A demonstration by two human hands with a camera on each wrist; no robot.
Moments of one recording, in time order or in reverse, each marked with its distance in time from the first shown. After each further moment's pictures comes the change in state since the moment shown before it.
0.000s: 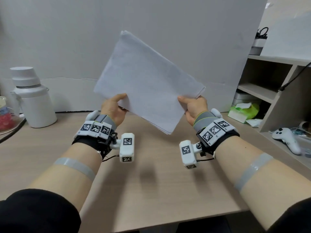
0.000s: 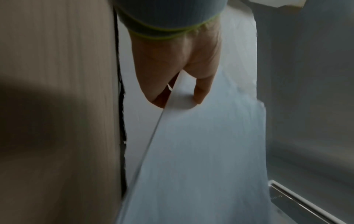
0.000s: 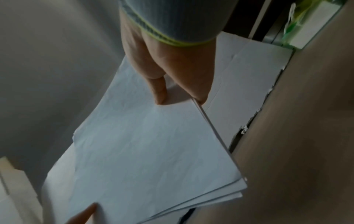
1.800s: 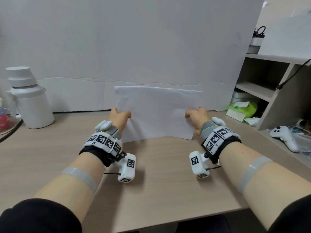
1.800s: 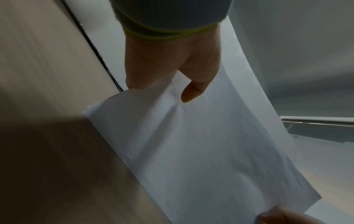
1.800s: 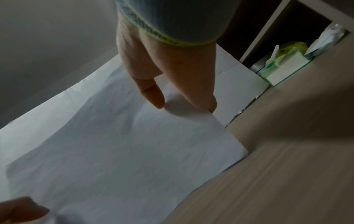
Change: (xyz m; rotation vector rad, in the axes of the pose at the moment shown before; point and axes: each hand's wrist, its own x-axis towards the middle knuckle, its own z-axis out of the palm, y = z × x) left_hand -0.009 -0.042 -0.012 0.728 0.177 0.175; right_hand -0.013 0.013 -0.039 -0.497 0.082 0.095
